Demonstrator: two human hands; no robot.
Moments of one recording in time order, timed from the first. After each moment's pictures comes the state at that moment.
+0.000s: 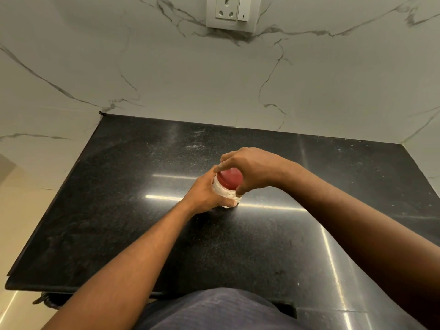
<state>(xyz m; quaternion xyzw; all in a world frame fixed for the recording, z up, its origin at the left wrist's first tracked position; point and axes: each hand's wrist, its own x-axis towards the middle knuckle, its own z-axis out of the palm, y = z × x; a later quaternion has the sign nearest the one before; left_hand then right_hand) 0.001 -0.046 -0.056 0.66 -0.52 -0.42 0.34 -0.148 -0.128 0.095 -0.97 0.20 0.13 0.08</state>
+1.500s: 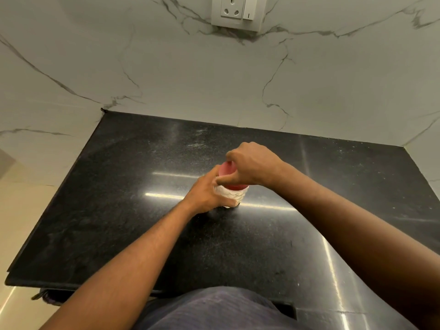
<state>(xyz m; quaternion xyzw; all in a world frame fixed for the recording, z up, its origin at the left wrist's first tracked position) 0.001 -0.043 -0.049 0.64 -0.54 -0.42 0.35 -0.131 -0.129 0.078 -0.94 0.33 0.10 -0.01</state>
